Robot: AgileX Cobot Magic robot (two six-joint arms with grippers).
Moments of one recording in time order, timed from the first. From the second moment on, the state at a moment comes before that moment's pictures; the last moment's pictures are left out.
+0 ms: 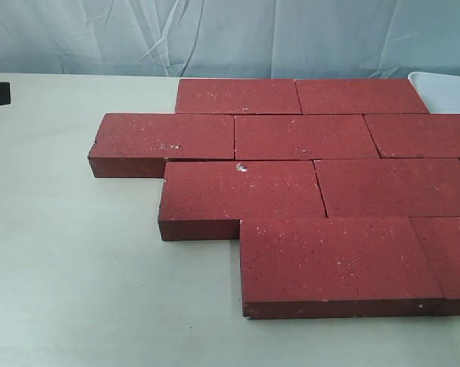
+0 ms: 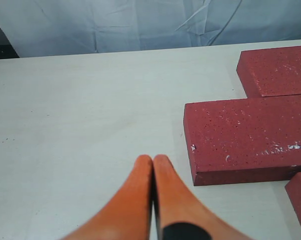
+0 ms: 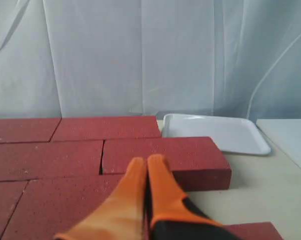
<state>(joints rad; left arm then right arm) -0.12 1.08 -0.71 0.21 0.26 -0.23 -0.06 0.01 -0.14 -0.07 0.31 0.06</state>
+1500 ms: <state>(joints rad) -0.12 1.08 -0.71 0.21 0.26 -0.23 -0.06 0.01 0.00 -0.02 0.31 0.03</state>
